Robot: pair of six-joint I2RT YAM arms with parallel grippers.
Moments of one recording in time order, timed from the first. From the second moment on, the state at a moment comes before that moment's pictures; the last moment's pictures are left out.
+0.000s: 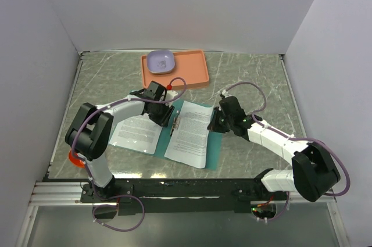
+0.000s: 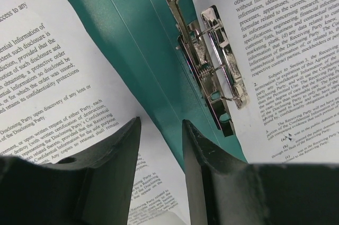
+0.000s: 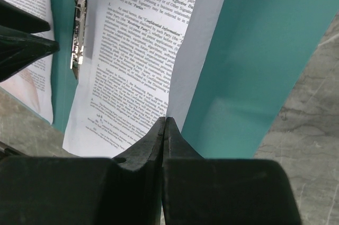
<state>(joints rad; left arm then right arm) -0.52 1.77 1.10 -0.44 0.24 0.09 0.55 1.28 0.70 -0.26 -0.08 0.66</state>
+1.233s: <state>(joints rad) -0.52 1.72 1.09 -0.48 0.25 0.09 0.53 1.25 0.69 -0.29 0.03 0.69</state>
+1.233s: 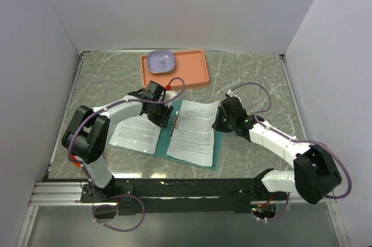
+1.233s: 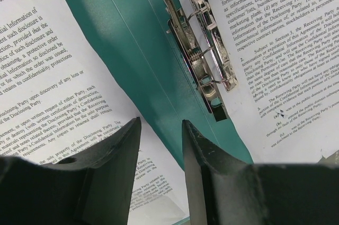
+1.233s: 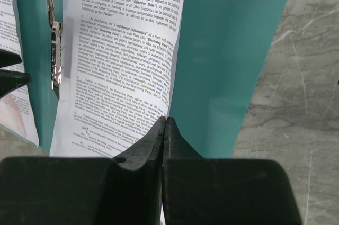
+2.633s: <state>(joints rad) -0.51 1.69 1.15 -0.54 0.26 0.12 0.53 1.20 0.77 -0.45 0.11 0.73</state>
